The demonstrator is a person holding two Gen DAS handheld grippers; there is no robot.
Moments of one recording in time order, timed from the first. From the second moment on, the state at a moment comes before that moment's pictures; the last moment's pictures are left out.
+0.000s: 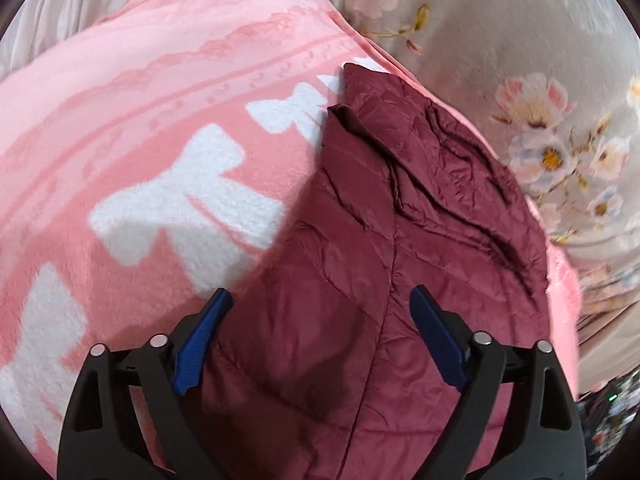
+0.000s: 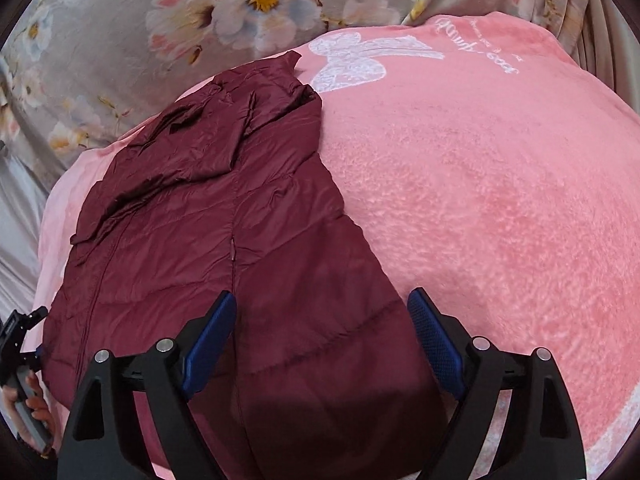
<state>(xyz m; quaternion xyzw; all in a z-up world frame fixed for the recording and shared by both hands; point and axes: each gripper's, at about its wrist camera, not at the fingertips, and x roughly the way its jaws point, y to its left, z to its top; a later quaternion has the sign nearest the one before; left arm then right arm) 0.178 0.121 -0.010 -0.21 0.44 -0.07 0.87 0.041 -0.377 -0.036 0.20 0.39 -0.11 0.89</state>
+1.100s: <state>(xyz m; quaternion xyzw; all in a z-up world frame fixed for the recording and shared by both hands) -0.024 0.179 0.177 -0.24 0.31 -0.20 0.90 -0.163 -0.326 0.139 0.20 0.25 0.11 0.94</state>
